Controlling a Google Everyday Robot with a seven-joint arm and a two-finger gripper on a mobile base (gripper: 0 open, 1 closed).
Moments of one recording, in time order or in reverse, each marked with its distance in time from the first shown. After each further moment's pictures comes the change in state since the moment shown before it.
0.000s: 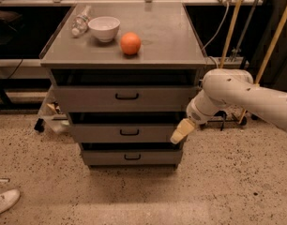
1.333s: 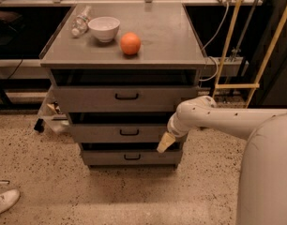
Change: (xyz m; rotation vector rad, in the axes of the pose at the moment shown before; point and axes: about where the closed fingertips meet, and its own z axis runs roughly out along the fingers) arm -0.024 -0.009 0.138 0.105 -0.048 -0.161
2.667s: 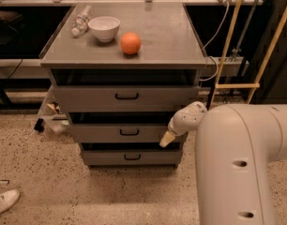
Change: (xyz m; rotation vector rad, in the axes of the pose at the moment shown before) arm 0.030 -0.061 0.085 0.146 0.037 0.053
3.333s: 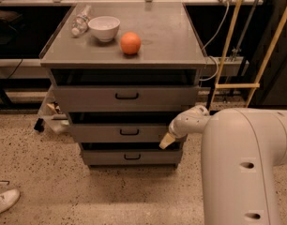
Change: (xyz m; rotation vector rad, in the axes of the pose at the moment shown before) arm 0.001 0.005 0.010 -0.014 -0.037 0.023
